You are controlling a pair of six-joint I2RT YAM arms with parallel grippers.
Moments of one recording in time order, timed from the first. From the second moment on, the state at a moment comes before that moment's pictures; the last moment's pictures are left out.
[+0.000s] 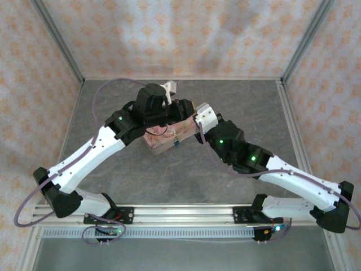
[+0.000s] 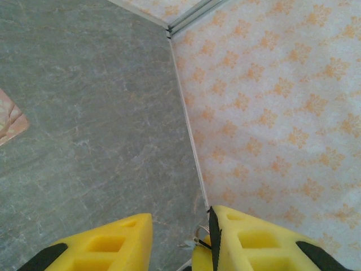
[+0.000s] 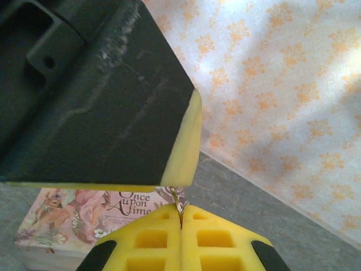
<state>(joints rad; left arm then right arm) -0.72 1.38 1.51 -0.57 0.15 -0.94 1.03 1.05 1.04 -0.19 0.55 -0.21</state>
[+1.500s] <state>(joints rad) -0.72 1.31 1.42 -0.52 0.09 -0.82 0.78 0.89 0.99 -0.24 0.23 0.09</state>
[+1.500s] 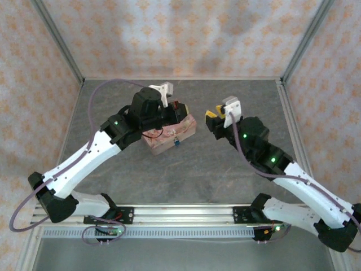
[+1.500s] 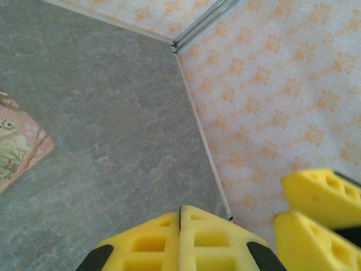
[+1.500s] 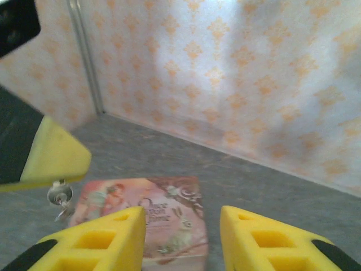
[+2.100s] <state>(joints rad) -0.72 1.22 1.26 -0.21 0.11 -0.78 0.49 1.20 0.68 0.79 -0.56 1.12</state>
